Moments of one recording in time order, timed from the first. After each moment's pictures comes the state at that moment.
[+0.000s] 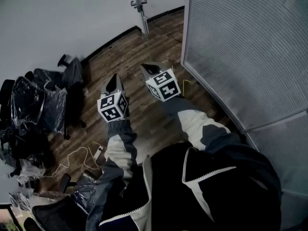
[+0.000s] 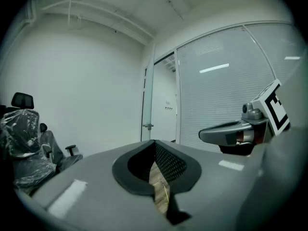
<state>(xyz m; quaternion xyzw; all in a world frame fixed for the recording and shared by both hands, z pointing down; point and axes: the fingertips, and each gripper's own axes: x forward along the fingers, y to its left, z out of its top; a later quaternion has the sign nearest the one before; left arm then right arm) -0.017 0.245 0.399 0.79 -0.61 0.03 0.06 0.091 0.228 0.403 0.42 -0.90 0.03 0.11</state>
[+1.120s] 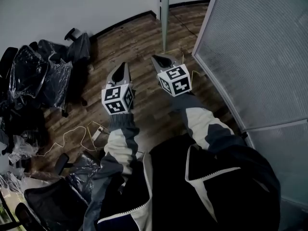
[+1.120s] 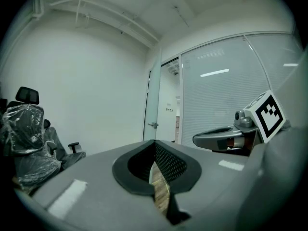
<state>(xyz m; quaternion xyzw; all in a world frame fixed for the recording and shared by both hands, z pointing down) -0.119 0.279 0.412 0.80 -0.59 0.02 0.05 -0.010 0.252 0.428 0.42 -0.90 0.03 0.11</state>
